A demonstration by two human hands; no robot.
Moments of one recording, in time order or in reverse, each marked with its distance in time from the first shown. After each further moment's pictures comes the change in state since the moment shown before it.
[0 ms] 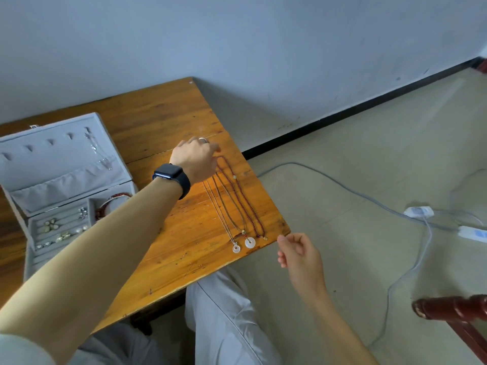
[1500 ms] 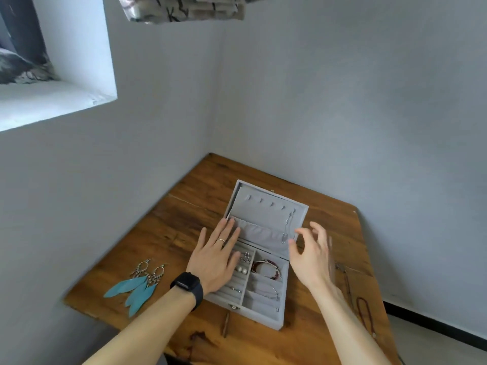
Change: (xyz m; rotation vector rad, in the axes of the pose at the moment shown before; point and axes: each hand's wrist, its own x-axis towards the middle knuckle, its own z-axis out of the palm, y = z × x) left_hand -0.230 -0.199 0.039 -0.130 0.297 -0.598; right_hand 0.064 -0.157 0.303 -0.975 -0.257 -1.124
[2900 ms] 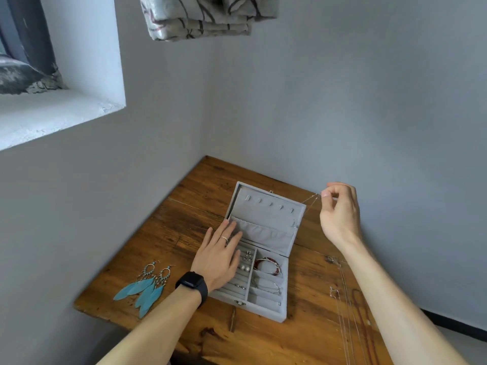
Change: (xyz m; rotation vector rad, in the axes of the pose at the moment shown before) left_hand -0.009 -0.008 0.000 -0.114 0.124 0.074; right_hand 0.053 -0.042 -0.085 0.355 0.211 0.044
